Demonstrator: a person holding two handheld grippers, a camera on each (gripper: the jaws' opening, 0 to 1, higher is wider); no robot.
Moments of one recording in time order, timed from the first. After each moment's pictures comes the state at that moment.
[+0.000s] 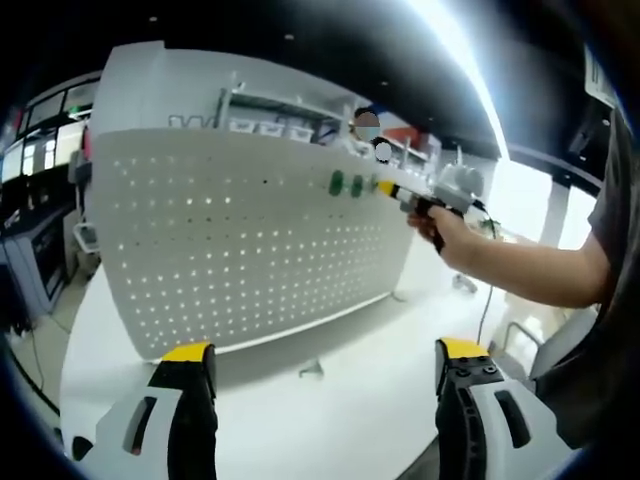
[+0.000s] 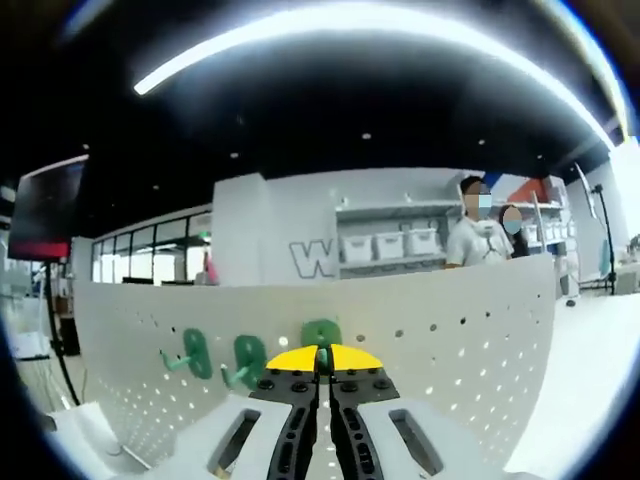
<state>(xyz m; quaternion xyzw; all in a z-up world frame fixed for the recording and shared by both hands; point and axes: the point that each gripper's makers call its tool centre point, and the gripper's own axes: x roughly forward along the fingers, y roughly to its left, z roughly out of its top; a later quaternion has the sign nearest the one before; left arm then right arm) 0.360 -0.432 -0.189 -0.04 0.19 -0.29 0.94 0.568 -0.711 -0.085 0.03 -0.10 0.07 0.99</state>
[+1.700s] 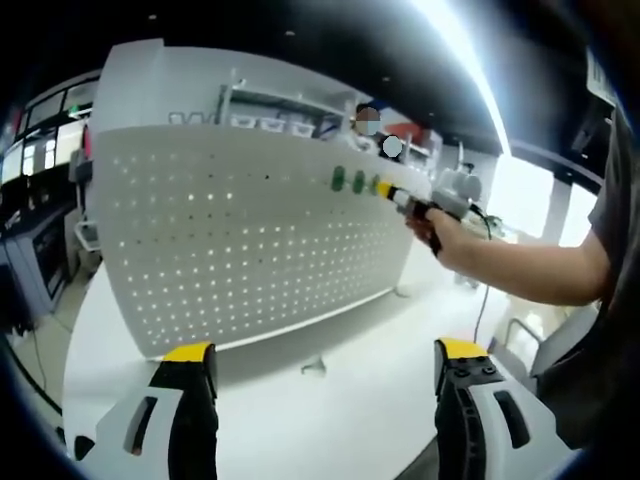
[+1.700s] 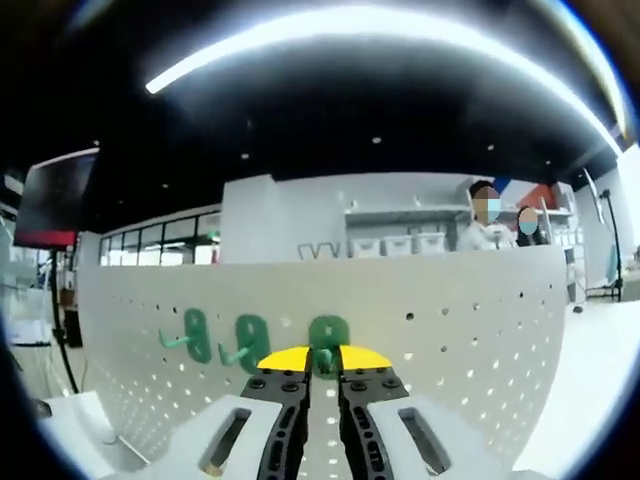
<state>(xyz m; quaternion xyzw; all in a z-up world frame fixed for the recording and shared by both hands) 0.359 -0.433 -0.191 -0.04 0.20 -0.29 0.94 0.578 -0.701 -0.102 0.02 -0.09 0.09 0.99</state>
